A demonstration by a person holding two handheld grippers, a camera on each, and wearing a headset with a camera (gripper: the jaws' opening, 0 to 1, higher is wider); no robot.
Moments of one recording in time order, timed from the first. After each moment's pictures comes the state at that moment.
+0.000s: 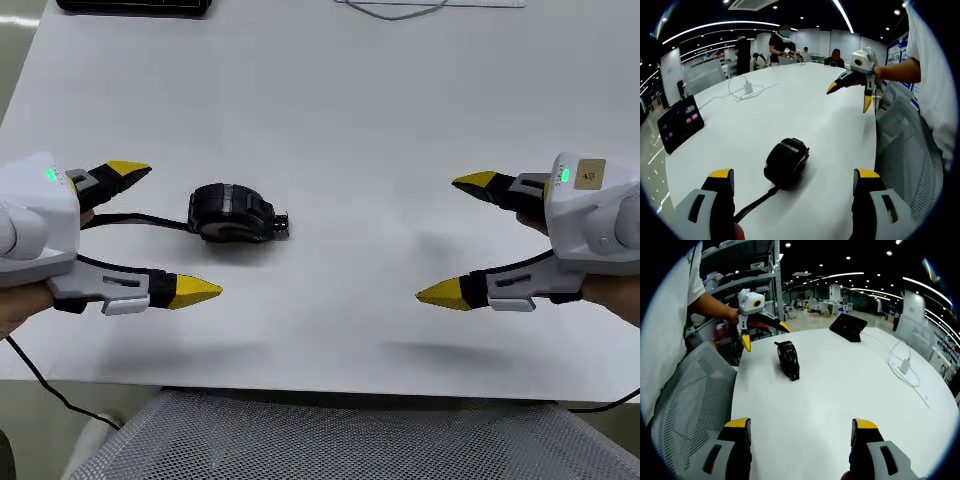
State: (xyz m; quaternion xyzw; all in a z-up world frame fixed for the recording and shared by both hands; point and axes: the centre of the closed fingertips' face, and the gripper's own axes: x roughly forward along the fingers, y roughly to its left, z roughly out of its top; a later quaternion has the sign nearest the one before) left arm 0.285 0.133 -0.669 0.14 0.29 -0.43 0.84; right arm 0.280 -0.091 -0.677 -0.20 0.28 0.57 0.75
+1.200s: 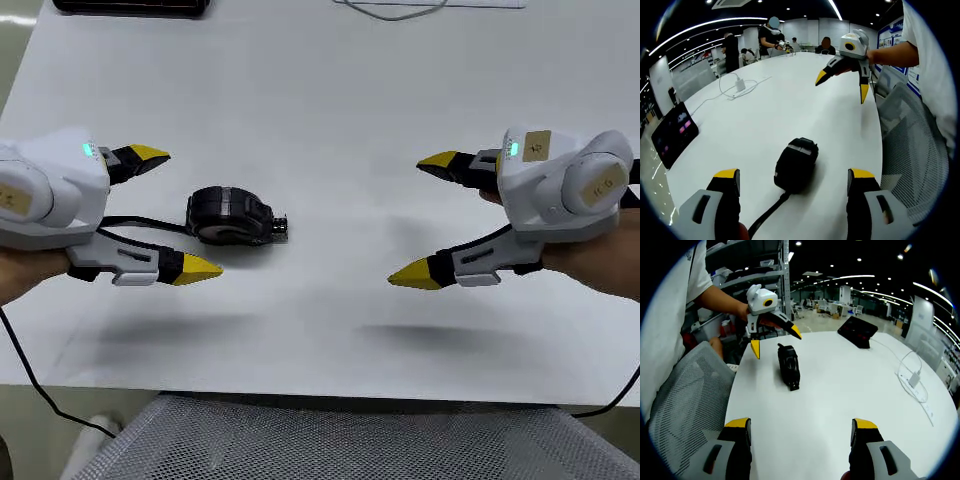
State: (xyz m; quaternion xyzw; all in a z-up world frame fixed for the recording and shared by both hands) left arm 0.308 0.130 -0.681 0.19 0.31 -0.45 0.81; right arm 0.300 -0.058 -0.678 -0.20 0.27 0.60 0.73
